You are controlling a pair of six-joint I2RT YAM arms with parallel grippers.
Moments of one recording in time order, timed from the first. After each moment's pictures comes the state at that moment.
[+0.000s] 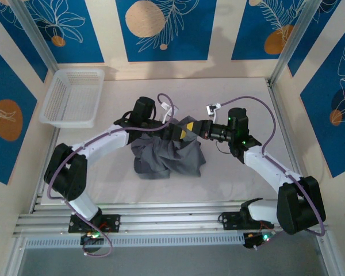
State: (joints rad) left arm -0.61 1.66 1.19 -0.13 0.87 -0.35; right arm 0.31 1.24 0.73 0.21 -0.84 0.84
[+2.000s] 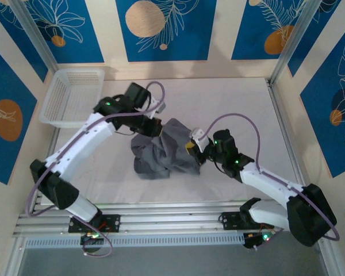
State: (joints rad) left arm -0.64 1.58 1.59 -1.11 0.27 -0.19; right arm 0.55 1.08 0.49 0.07 -0.35 -0.18
